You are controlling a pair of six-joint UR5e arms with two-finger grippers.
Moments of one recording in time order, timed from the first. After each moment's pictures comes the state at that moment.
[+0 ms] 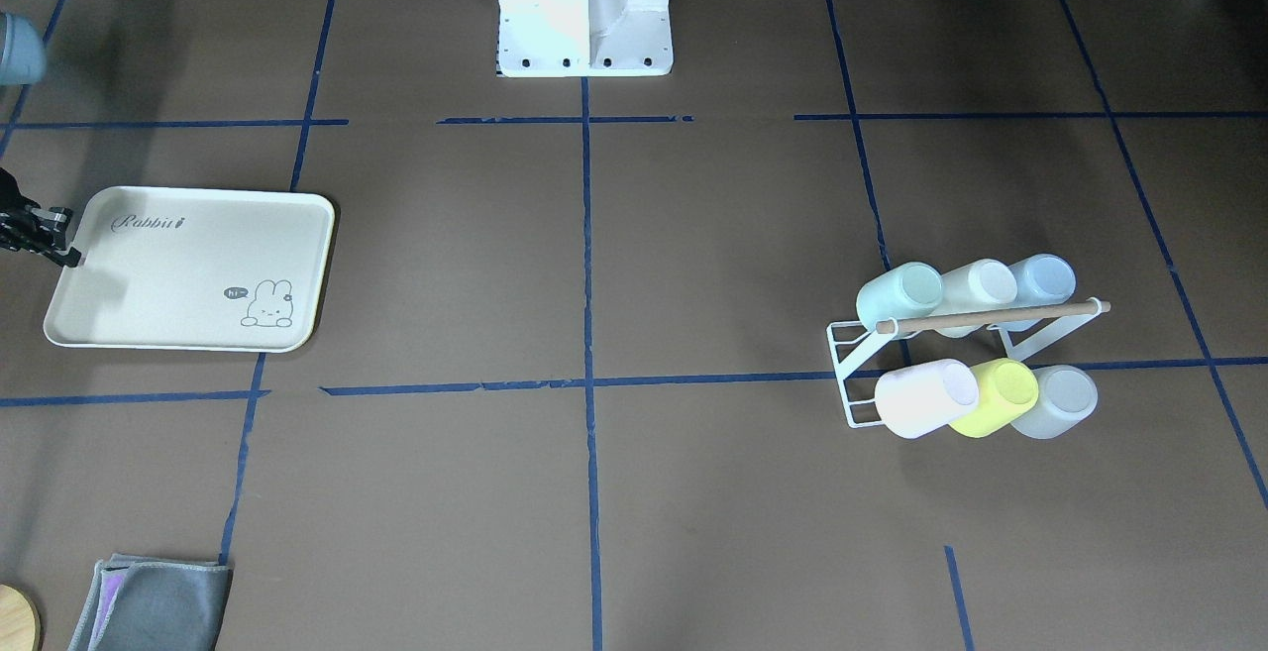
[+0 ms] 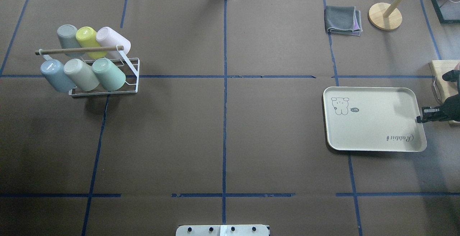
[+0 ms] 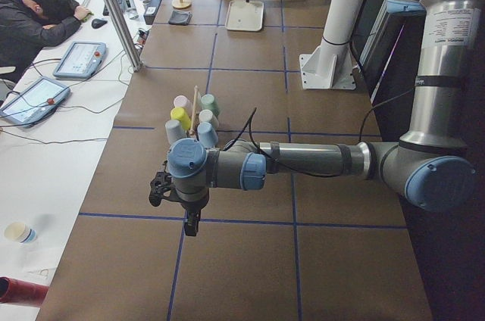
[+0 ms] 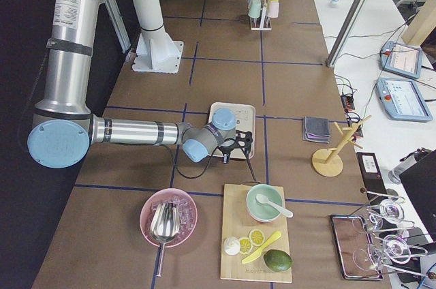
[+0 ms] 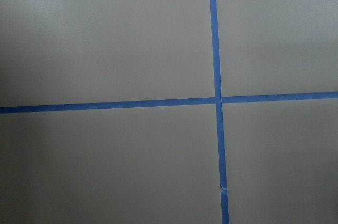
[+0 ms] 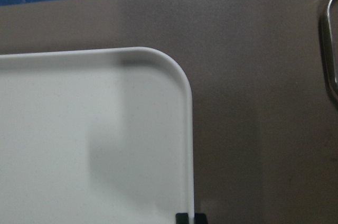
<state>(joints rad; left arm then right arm) -1.63 -1.61 -1.55 -1.62 -2.34 0.04 1.03 -1.75 1.62 -0.82 2.22 0.87</state>
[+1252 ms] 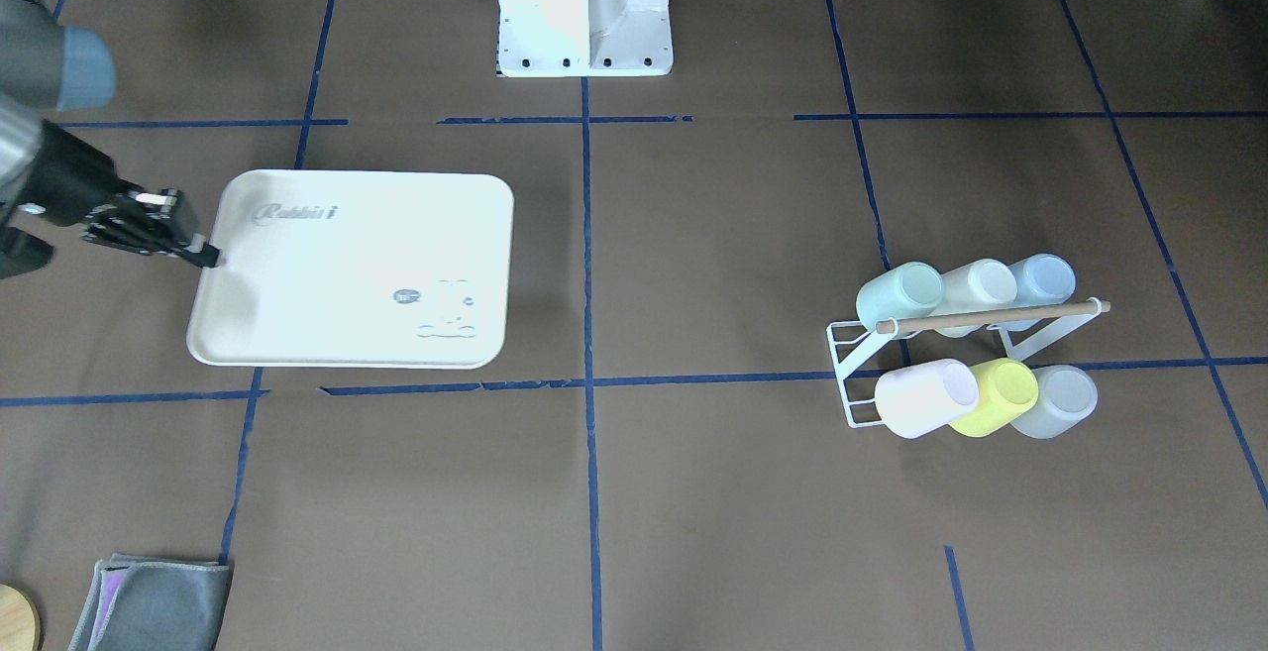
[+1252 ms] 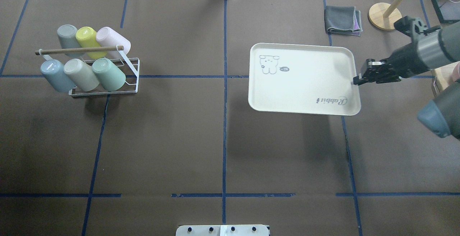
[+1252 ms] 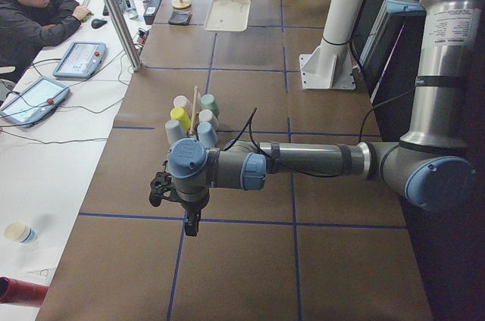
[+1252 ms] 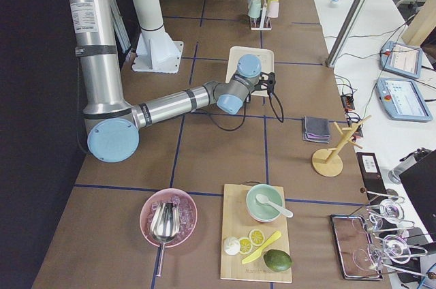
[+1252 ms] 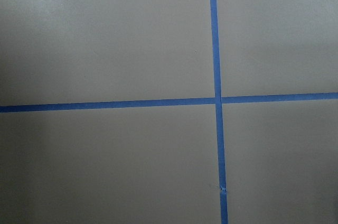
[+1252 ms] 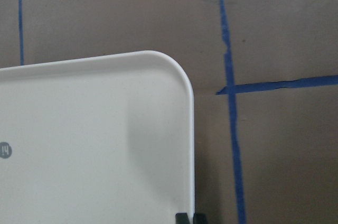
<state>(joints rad) -1.63 -1.61 -1.55 -1.61 -2.34 0.04 0.97 -1.42 1.73 -0.84 2.37 1.21</state>
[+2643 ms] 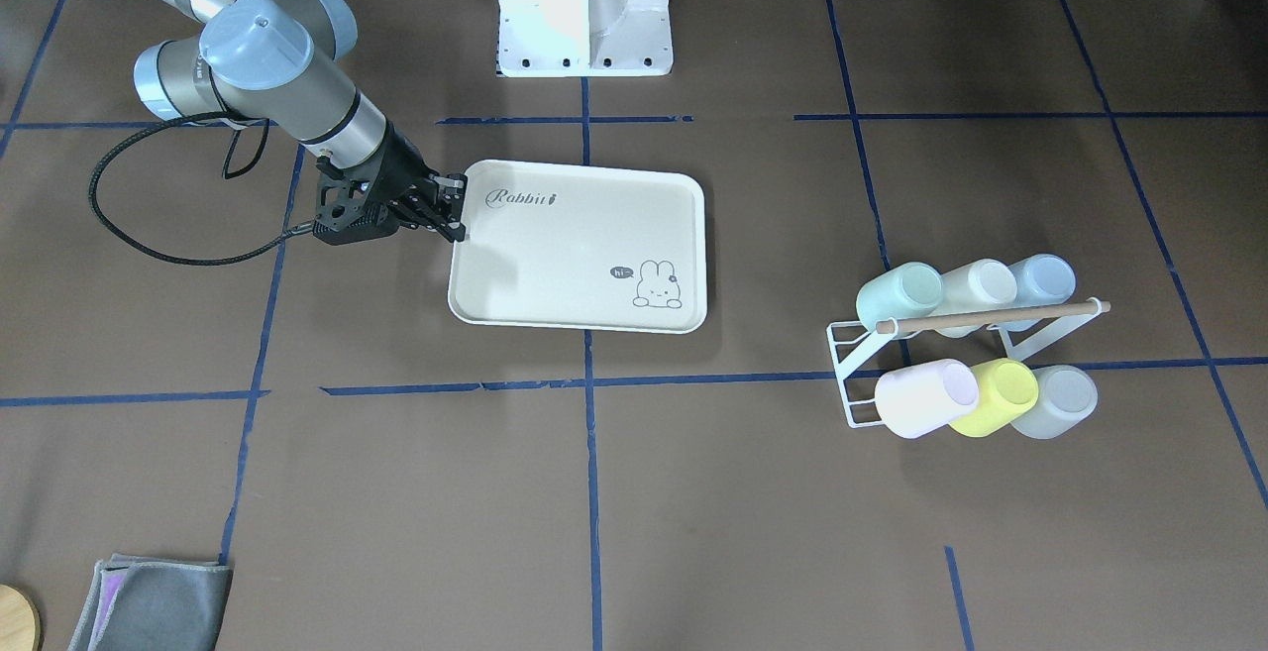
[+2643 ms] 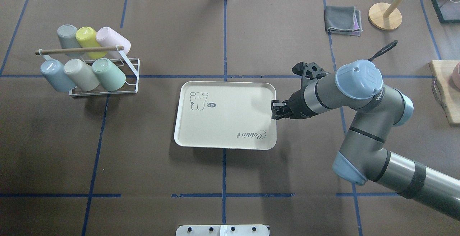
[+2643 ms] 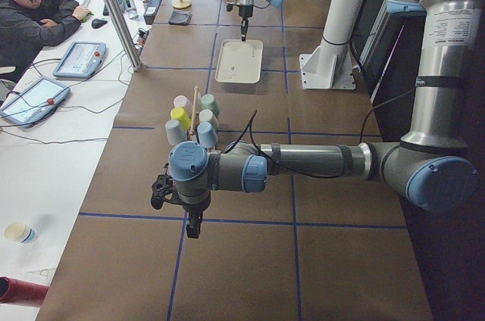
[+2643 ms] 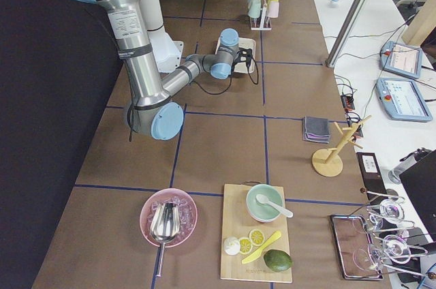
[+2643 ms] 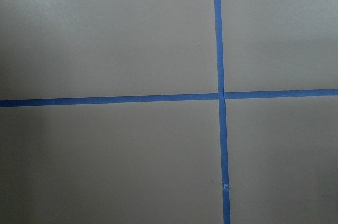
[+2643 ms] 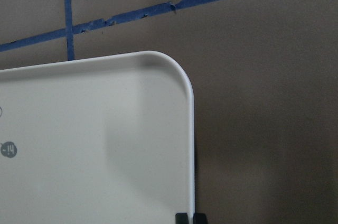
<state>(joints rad) -1.63 -1.60 -1.55 -1.62 -2.34 0.04 0.60 -1.22 1.72 -0.98 2.04 1.39</state>
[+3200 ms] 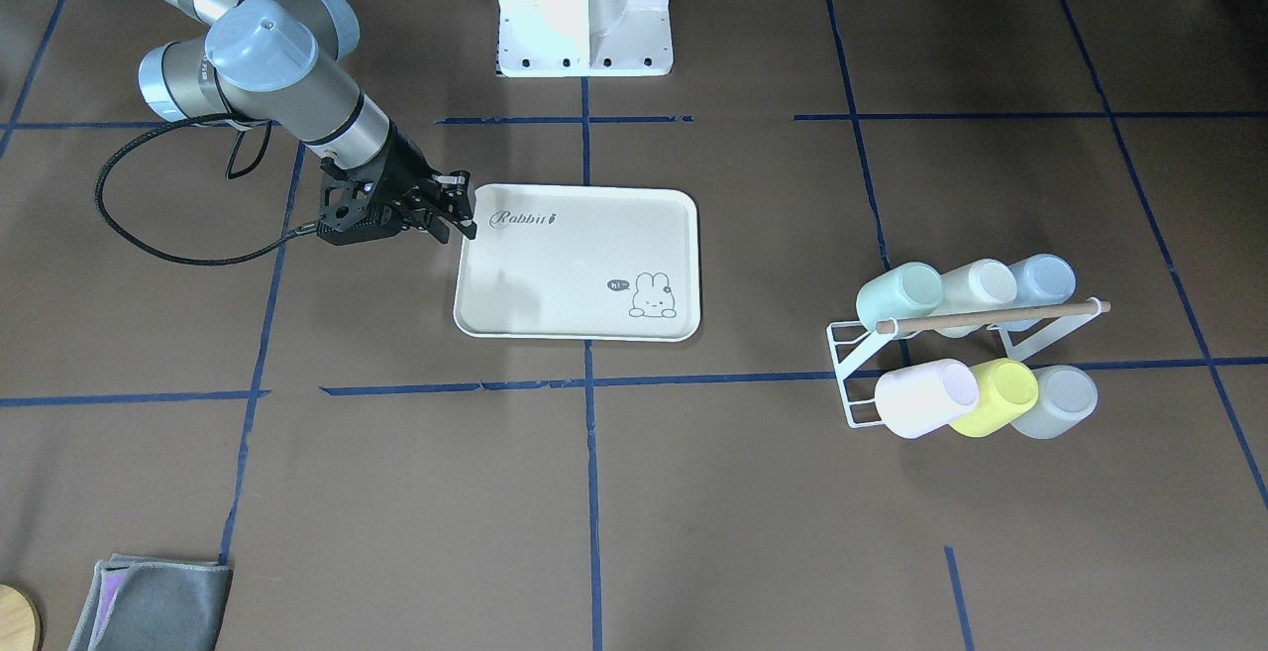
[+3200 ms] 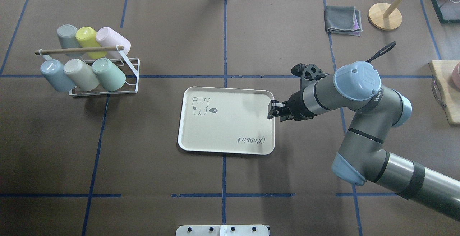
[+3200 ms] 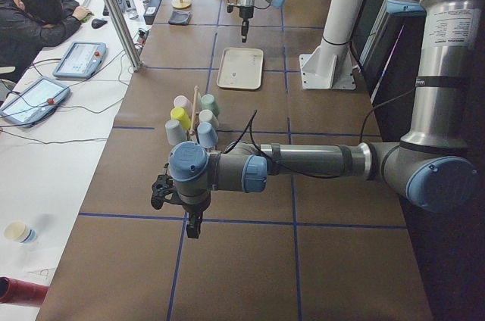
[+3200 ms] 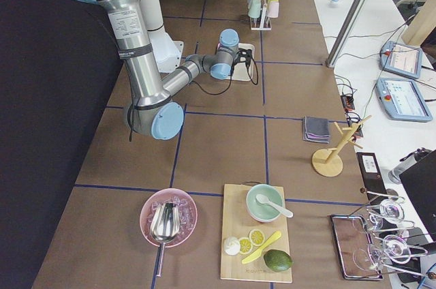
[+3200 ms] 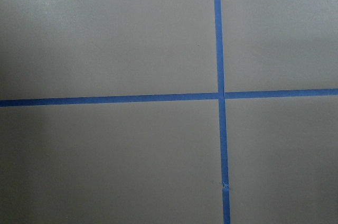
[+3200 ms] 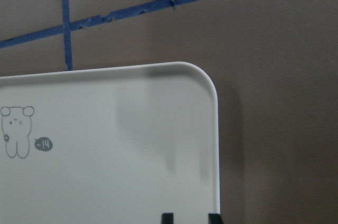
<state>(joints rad) -1.63 -1.60 -1.55 -1.62 -2.34 0.04 0.60 -1.22 1.71 -0.97 2.03 1.39</state>
